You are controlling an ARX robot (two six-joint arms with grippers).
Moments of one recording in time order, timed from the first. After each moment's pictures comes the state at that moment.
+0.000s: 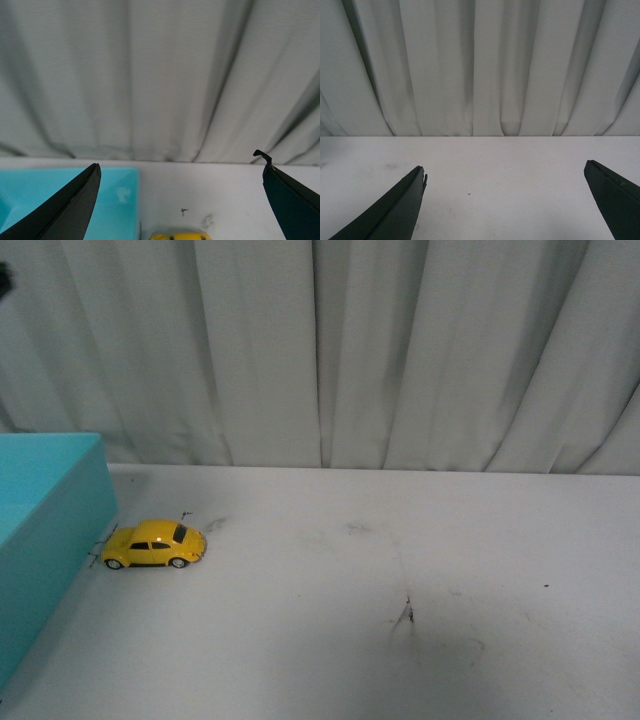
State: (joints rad) left arm -0.01 1.33 0.63 0.54 0.00 -0.05; right arm 0.00 0.00 0.01 0.00 0.00 -0.01
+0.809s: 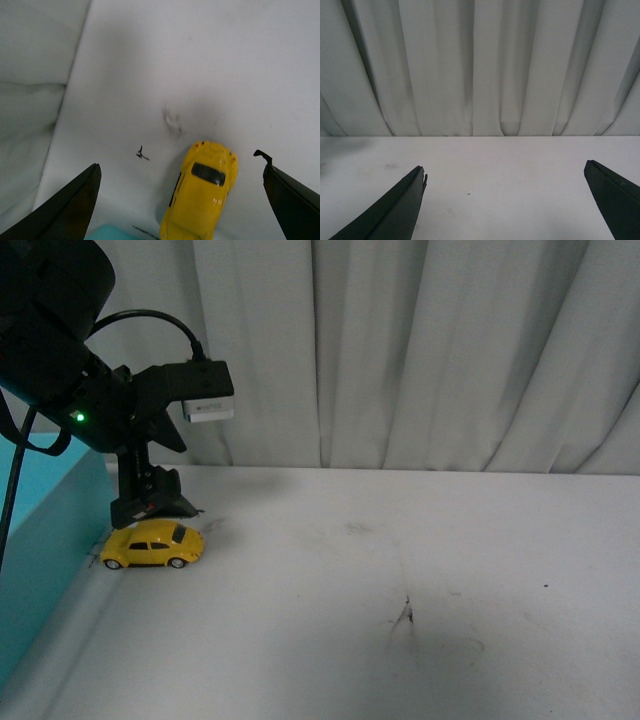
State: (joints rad) left arm -0.09 2.13 1.51 -0.46 0.23 1.14; right arm 0.00 0.00 0.01 0.00 0.00 -0.01
